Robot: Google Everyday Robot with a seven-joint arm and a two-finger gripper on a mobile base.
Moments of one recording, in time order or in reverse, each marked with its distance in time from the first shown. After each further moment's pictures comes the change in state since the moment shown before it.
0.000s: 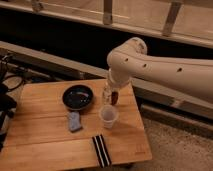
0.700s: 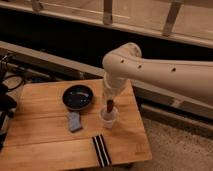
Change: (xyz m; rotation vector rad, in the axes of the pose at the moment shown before) arm 0.031 0.020 0.017 -0.057 0.098 -0.040
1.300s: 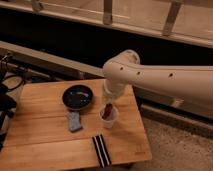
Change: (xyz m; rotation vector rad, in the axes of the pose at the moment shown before) arm 0.009 0.003 0.021 -0.010 0.008 -0.016
